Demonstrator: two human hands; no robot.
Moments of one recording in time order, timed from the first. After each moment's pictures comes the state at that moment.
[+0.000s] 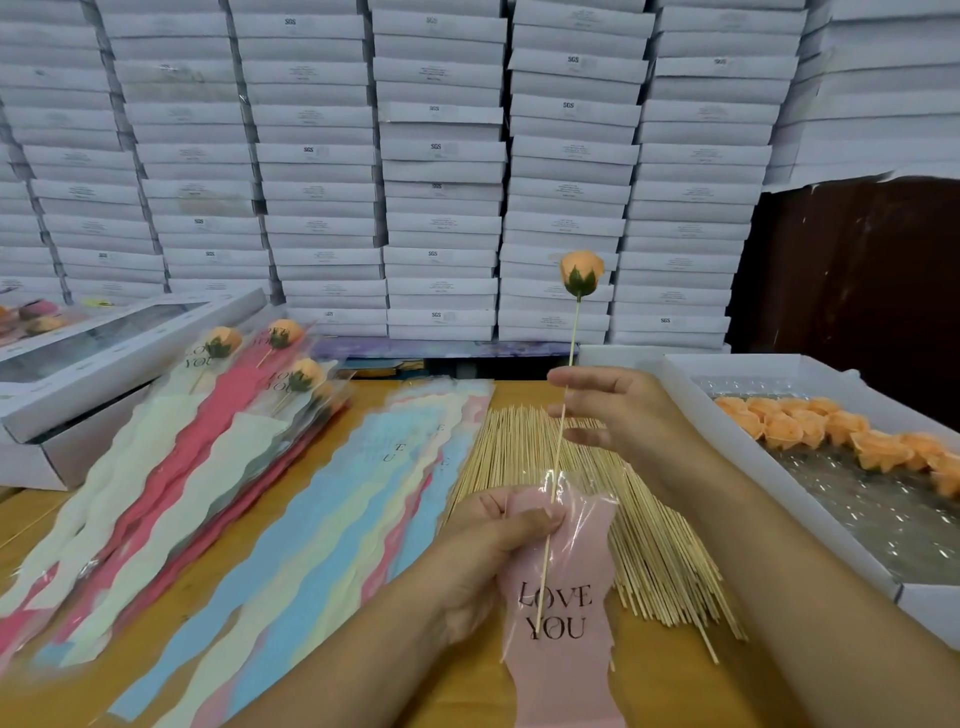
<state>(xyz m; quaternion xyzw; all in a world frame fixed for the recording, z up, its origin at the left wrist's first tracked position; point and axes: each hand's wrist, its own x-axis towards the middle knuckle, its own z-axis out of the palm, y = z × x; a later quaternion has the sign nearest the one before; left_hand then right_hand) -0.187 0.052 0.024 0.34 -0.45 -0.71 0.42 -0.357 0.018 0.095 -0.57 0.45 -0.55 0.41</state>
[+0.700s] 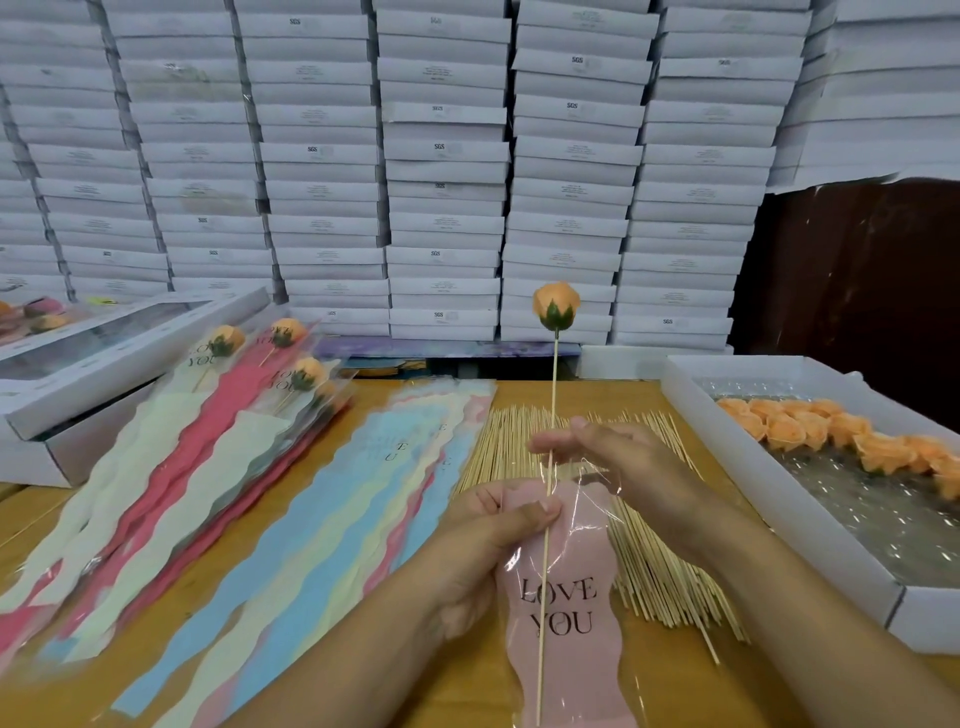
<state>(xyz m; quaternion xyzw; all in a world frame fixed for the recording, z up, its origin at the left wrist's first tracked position) -0.182 0.049 0.024 0.30 -0.45 -0.72 0.43 -0.362 0.044 0.071 -0.67 0.44 -0.43 0.41</state>
